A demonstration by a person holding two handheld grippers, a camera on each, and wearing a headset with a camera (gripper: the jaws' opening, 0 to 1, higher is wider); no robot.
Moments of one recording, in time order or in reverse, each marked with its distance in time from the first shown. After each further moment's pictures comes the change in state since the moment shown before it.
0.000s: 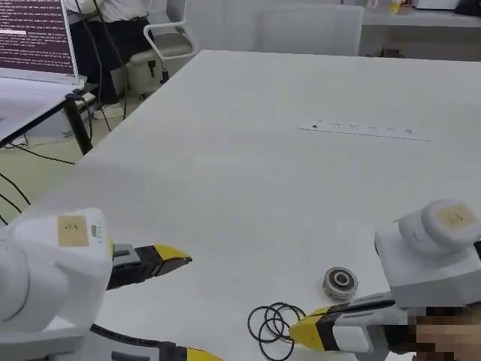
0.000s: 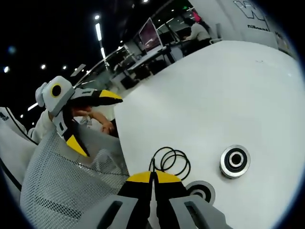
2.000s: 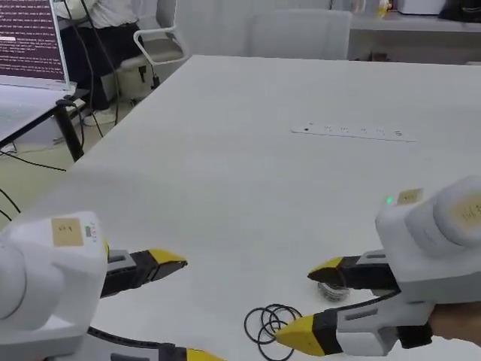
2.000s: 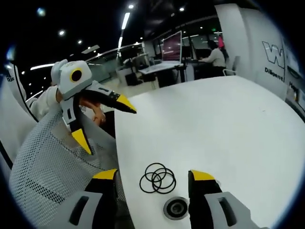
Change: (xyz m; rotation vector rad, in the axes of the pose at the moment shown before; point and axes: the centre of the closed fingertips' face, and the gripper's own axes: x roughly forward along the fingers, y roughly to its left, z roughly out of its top) left arm 0.001 -0.003 0.002 -0.041 -0.019 -0.006; right arm -0.029 0.008 0.033 -0.334 -0.046 -0.126
